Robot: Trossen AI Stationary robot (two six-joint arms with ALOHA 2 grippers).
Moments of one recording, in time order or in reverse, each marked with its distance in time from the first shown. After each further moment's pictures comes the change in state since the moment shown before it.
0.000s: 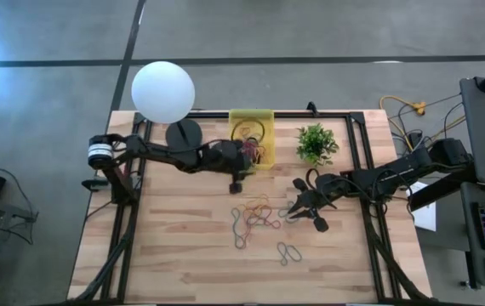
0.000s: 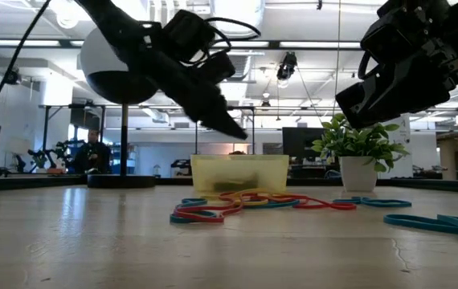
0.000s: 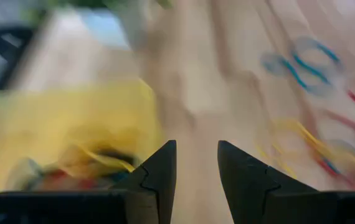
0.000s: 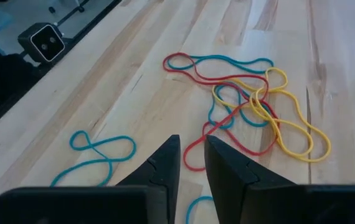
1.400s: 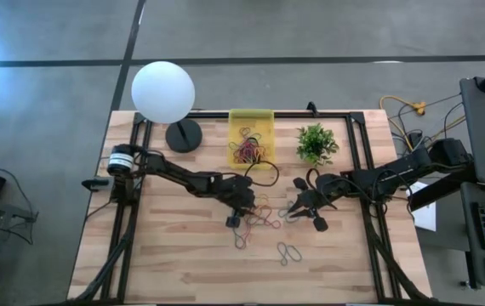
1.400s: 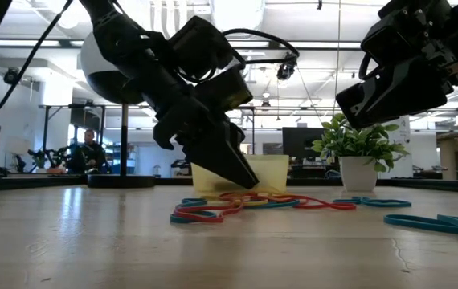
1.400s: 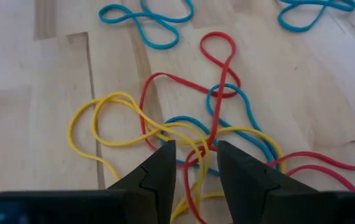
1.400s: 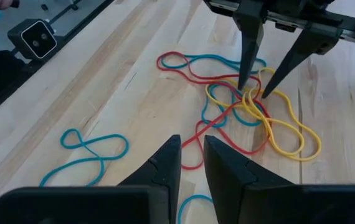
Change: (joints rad) left arm -0.210 0.204 0.032 0.025 0.136 -0.105; right arm 0.000 0.000 -0.009 0.011 0.024 -0.018
